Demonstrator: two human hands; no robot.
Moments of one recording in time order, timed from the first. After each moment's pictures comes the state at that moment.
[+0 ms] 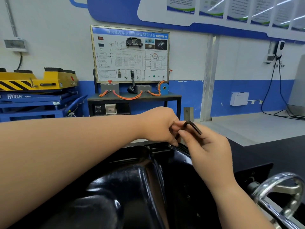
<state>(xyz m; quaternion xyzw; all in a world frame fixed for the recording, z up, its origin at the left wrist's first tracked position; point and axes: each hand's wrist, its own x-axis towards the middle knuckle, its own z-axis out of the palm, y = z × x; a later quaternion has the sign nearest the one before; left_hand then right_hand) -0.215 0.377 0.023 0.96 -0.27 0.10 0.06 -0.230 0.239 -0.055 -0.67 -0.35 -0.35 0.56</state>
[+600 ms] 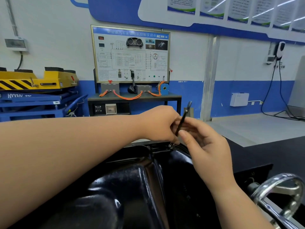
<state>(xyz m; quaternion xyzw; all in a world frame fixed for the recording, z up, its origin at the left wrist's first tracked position) -0.217 0.374 0.023 0.96 -0.25 0.14 0.06 -0.228 0.238 -0.058 -0.66 -0.34 -0.32 0.59</state>
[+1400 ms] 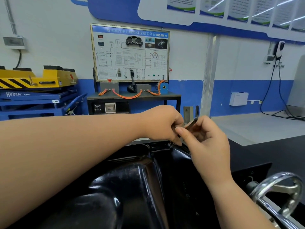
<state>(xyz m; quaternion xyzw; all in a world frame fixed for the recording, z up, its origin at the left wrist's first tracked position) -0.216 0.373 0.023 0.95 -0.27 0.13 0.07 -0.225 0.240 -0.054 -0.68 -0.28 -0.34 0.59</state>
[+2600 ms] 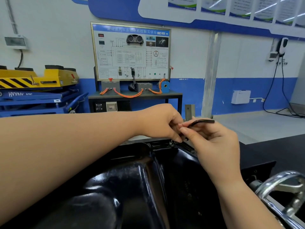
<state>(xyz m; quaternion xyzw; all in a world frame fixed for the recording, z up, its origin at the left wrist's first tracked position) -0.216 0.379 0.022 0.94 -0.28 0.08 0.15 -0.222 0.234 -0.056 -0.62 -0.34 -0.30 0.64</state>
